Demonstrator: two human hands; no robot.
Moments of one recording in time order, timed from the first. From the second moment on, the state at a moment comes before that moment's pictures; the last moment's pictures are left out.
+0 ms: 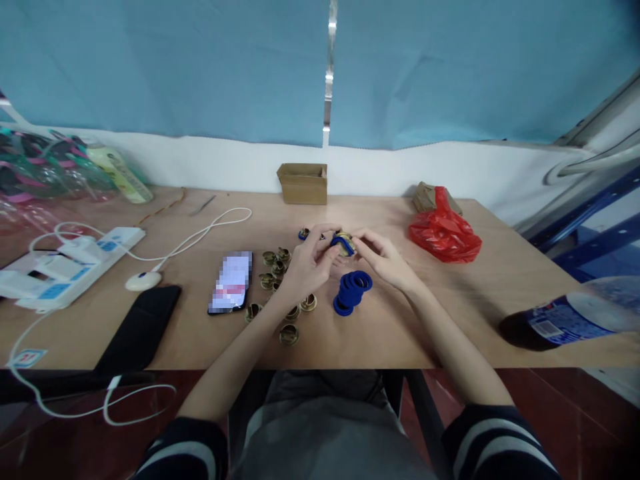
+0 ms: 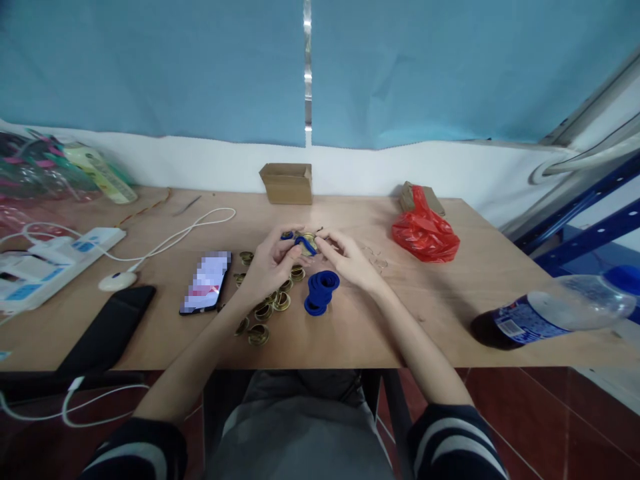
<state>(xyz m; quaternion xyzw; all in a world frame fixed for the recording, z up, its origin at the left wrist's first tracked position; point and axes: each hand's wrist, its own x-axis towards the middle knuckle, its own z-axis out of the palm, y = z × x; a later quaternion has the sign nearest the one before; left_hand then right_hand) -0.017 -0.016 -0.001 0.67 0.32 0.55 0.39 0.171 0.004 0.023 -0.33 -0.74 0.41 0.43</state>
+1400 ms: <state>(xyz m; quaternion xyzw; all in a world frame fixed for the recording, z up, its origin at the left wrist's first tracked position) -0.027 -0.038 0.014 0.76 0.41 0.47 0.17 0.203 0.023 0.011 -0.48 -0.70 0.20 0.49</state>
